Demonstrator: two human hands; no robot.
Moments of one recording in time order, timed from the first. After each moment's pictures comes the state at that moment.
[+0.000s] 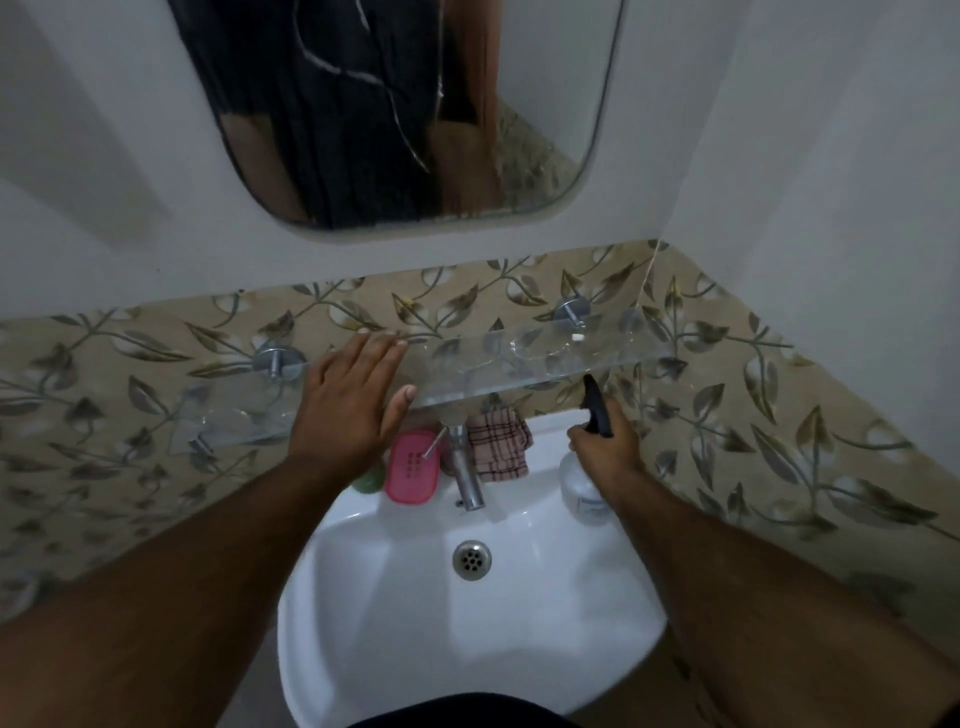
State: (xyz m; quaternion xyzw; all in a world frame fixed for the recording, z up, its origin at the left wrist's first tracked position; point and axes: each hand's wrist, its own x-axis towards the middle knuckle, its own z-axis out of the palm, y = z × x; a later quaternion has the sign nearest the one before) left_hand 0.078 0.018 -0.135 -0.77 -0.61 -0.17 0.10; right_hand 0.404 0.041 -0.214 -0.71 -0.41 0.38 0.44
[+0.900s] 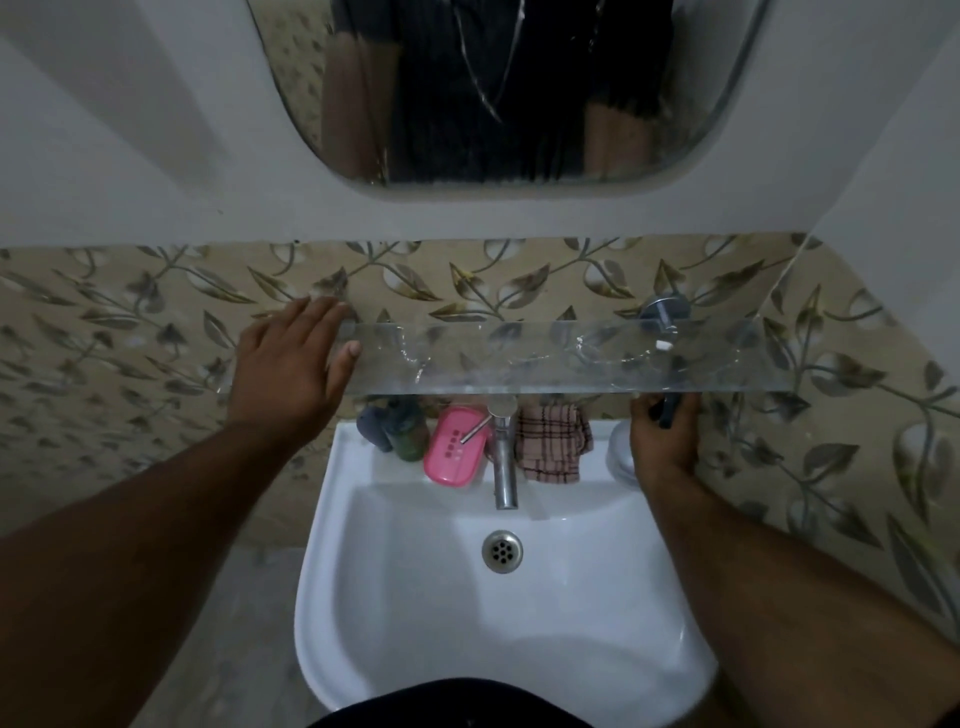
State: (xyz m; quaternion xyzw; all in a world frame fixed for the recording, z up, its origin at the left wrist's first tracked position) left_hand 0.014 -0.002 -0.131 -0.63 -0.74 -0.14 0.17; right_hand 0.410 0.131 -0.266 -0.68 -0.45 0.36 0.46
